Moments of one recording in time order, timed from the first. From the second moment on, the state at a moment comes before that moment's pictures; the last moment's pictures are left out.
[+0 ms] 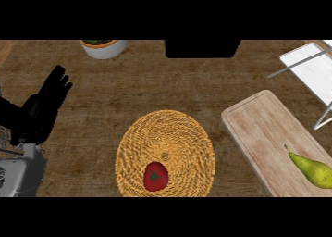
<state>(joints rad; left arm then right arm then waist) -0.23 0.25 0.08 -1.53 0.15 0.02 0.23 -0.52 -0.35 -0.40 -2.16 0.48 0.55 0.76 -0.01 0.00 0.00</state>
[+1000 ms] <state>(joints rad) -0.25 0.24 0.10 -1.50 0.13 0.00 0.23 -0.45 -0.66 -0.72 -1.51 0.35 0.40 0.23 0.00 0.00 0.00</state>
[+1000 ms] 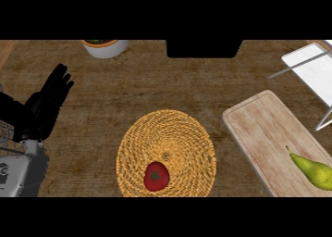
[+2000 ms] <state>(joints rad) -0.28 0.21 0.10 -1.49 0.10 0.00 0.23 -0.59 -0.82 -0.72 -0.89 0.39 0.07 -0.12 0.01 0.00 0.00</state>
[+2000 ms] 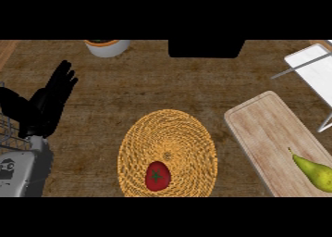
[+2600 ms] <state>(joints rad) -0.26 0.21 0.11 -1.50 0.11 -0.02 0.23 -0.64 -1.06 -0.79 -0.54 0.26 0.31 -0.23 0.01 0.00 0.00</state>
